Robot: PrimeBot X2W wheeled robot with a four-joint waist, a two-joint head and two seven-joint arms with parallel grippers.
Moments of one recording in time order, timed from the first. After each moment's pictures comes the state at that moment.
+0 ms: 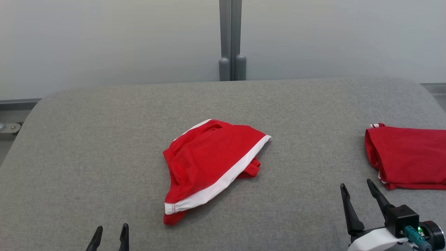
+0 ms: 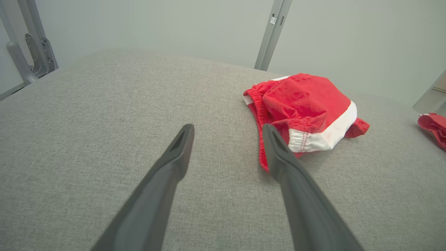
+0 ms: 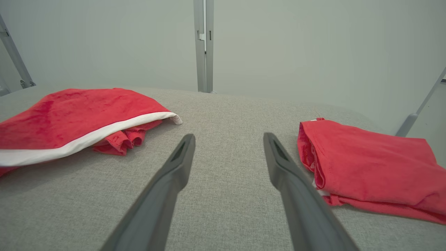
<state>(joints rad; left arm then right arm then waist) 0.24 0.18 -0.09 0.17 -0.42 -0.13 -0.26 0.09 -0.12 0.02 0.19 0.07 0.13 -0.26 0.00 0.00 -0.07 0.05</state>
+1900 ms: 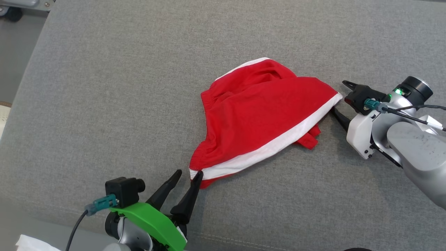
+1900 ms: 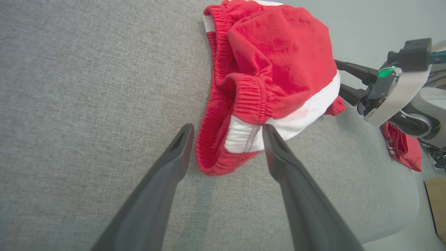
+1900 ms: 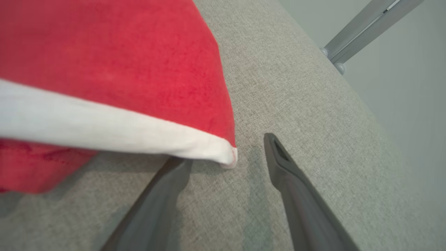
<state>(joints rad) -0.08 0.21 -0.44 0.00 -0.80 -0.07 0.13 -0.94 -0.54 1.12 0.80 0.48 0.13 -0.20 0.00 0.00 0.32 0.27</state>
